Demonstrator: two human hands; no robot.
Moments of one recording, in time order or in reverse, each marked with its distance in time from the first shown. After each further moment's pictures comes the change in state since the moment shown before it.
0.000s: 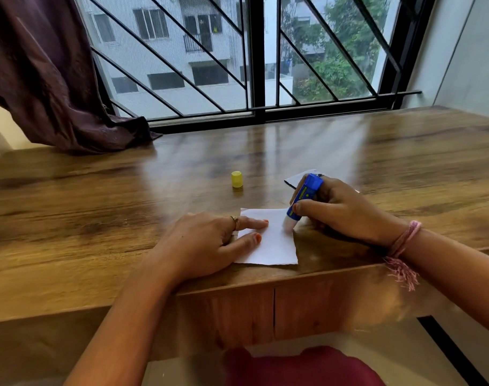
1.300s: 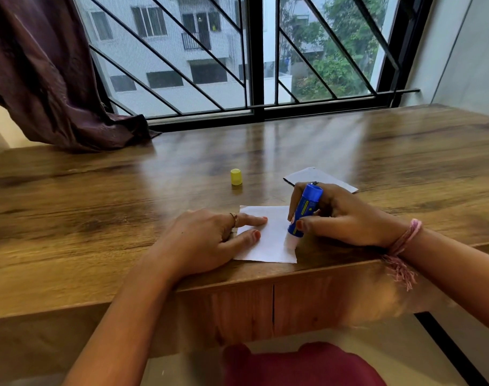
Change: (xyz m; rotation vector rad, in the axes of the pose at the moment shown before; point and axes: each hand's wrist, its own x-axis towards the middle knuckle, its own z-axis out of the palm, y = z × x) left_hand 0.001 0.000 -0.002 0.020 -0.035 -0.058; right_hand -0.009 -0.007 -0.001 -0.021 -0.215 -0.237
